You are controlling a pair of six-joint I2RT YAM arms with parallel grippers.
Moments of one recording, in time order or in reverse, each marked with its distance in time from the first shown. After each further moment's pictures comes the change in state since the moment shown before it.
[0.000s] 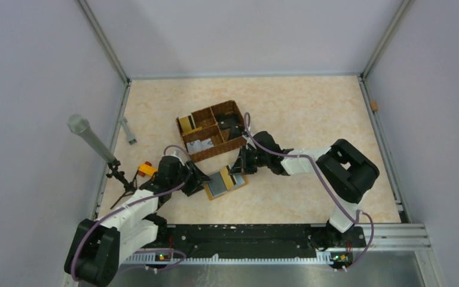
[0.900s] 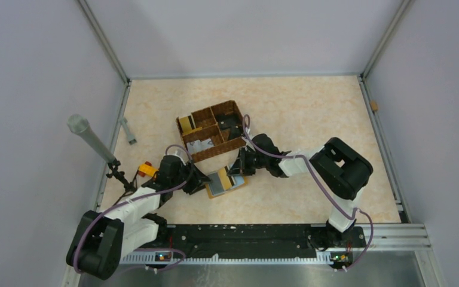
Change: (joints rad) left arm 0.000 0.077 -0.012 0.084 0.010 0.003; right arm 0.008 0.061 -0.018 0.110 -0.004 0.041
